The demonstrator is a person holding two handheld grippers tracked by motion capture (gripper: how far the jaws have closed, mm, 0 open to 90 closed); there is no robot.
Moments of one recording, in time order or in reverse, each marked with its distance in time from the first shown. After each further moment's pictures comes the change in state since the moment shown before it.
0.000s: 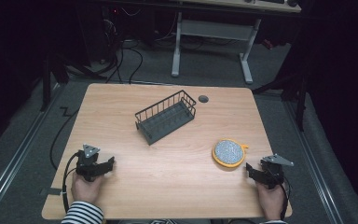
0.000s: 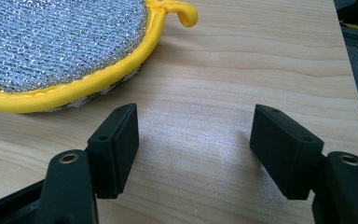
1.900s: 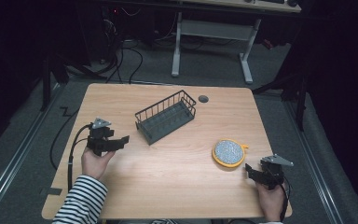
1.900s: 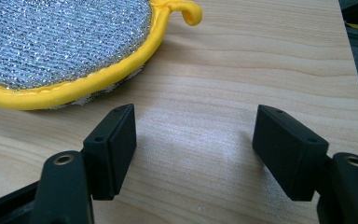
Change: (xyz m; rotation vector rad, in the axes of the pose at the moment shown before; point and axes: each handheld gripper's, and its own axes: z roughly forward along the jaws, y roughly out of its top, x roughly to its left) left arm -0.021 0.098 -0.008 -0.027 -0.250 0.022; right arm 0.001 0.000 0.000 0.003 0.007 -0.006
